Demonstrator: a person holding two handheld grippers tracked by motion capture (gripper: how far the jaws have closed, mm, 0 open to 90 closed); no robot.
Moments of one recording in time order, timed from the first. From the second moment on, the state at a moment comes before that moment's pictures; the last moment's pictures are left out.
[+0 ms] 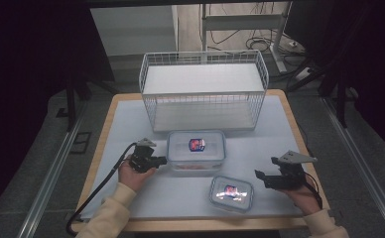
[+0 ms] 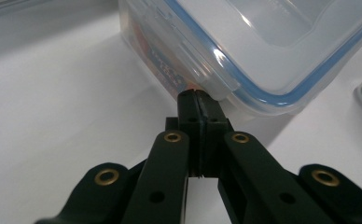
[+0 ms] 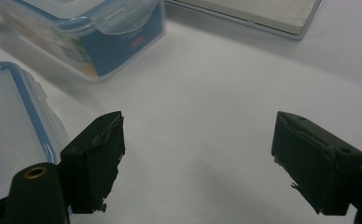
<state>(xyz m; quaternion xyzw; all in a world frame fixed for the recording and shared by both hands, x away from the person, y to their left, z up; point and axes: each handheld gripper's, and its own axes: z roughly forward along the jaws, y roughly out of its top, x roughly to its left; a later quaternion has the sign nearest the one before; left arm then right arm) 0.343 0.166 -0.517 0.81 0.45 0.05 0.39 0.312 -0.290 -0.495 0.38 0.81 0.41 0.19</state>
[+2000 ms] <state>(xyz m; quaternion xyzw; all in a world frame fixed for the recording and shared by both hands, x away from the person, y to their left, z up) 0.383 0.169 -0.514 0.71 0.53 -0.05 0.46 0.383 -0.207 -0.468 0.36 0.80 0.47 0.04</state>
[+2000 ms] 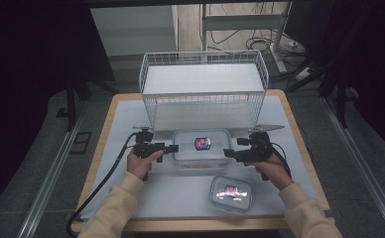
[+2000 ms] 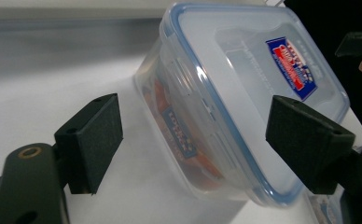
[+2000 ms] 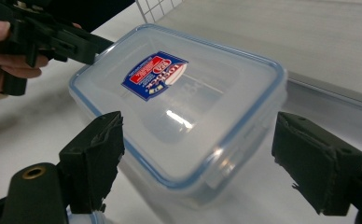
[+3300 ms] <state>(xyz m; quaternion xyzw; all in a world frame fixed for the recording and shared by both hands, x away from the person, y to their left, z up) 0.378 0.156 -0.515 0.72 0.50 -0.09 0.48 0.420 -0.208 -0.500 0.45 0.76 0.46 -0.11</state>
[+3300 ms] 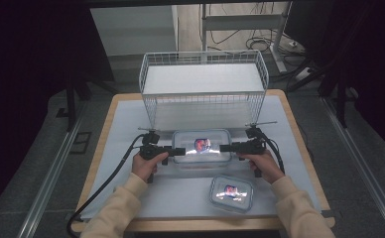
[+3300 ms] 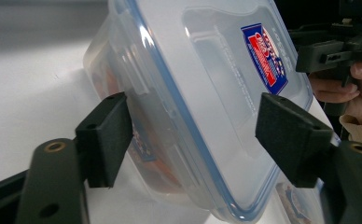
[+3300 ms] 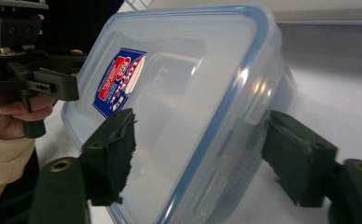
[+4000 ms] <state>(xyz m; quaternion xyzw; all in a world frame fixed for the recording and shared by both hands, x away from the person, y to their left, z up) 0.354 0.162 -0.508 0.72 0.47 -0.06 0.50 0.401 -0.221 -0.492 0.41 0.77 0.48 -0.10</state>
